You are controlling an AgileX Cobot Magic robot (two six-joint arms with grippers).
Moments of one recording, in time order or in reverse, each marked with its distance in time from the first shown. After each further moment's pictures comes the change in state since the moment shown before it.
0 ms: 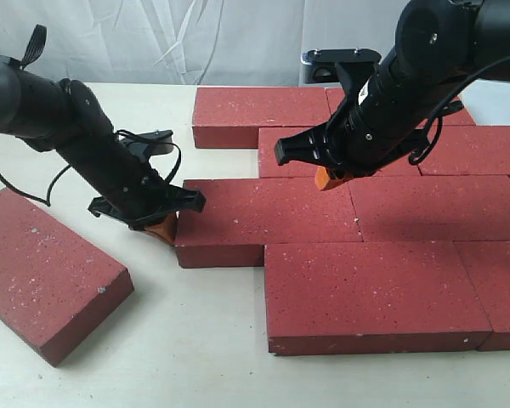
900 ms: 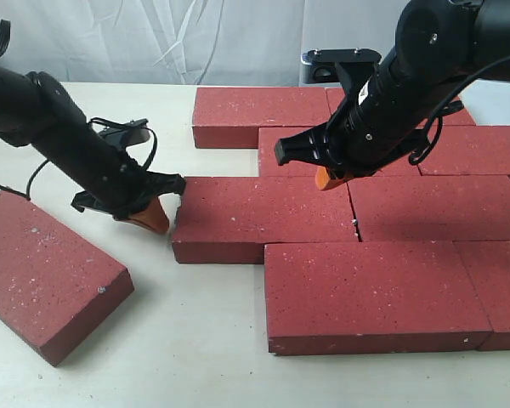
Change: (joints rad) left arm 0.095 0.000 0.000 -0.067 0.025 0.046; right arm 0.000 0.000 0.000 0.000 0.000 0.000
